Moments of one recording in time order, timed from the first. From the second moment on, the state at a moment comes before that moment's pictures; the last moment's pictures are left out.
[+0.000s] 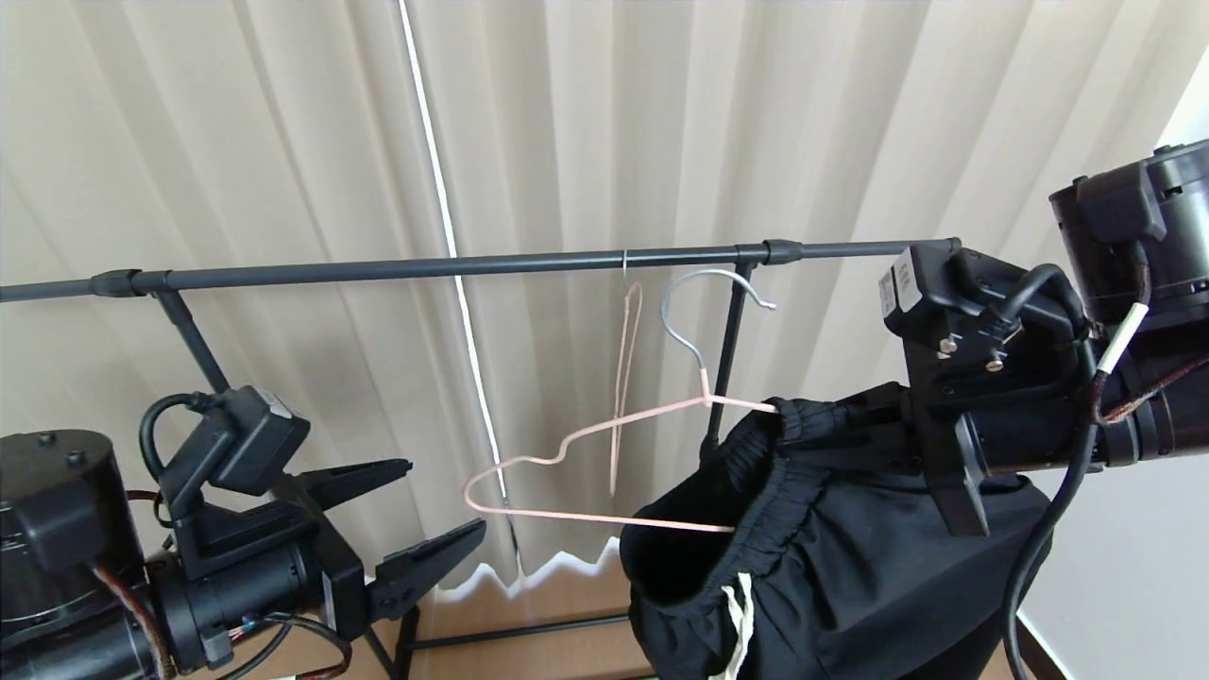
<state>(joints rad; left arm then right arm) -0.43 1.39 -0.29 -0.83 -0.28 0.02 0.52 1.50 -1.12 0.26 0.42 -0.54</state>
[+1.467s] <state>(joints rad) -0.85 2.04 -0.93 -0.48 0.28 -0.33 0.52 1.33 -0.61 -0.39 0.20 -0.54</state>
